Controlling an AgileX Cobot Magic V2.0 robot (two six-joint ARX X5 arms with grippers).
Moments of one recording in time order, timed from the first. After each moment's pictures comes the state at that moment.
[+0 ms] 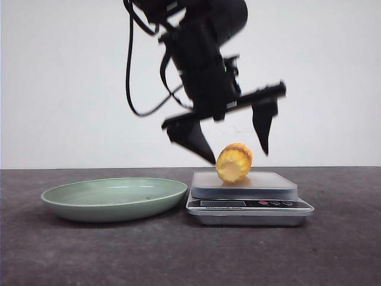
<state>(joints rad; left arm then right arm) -0.83 1.93 1.51 -0.39 -0.11 -0.42 0.07 0.75 1.35 -0.98 -0.15 0.15</state>
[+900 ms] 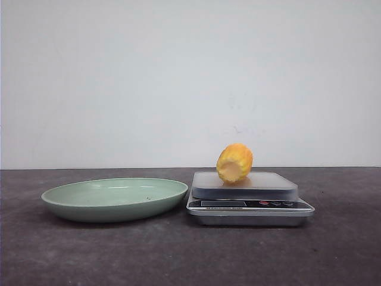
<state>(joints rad) -0.85 0.89 1.51 -1.01 -0.34 -0.20 0.16 0.78 1.35 -0.93 -0.18 0.15</state>
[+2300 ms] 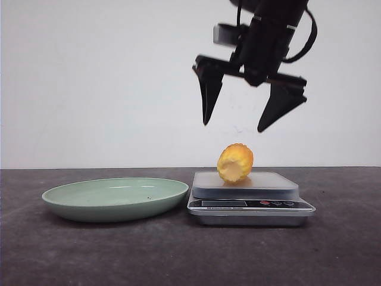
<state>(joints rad) -0.85 0.45 1.27 -1.27 -0.58 -0.51 0.54 1.71 1.35 -0.57 0.00 0.30</state>
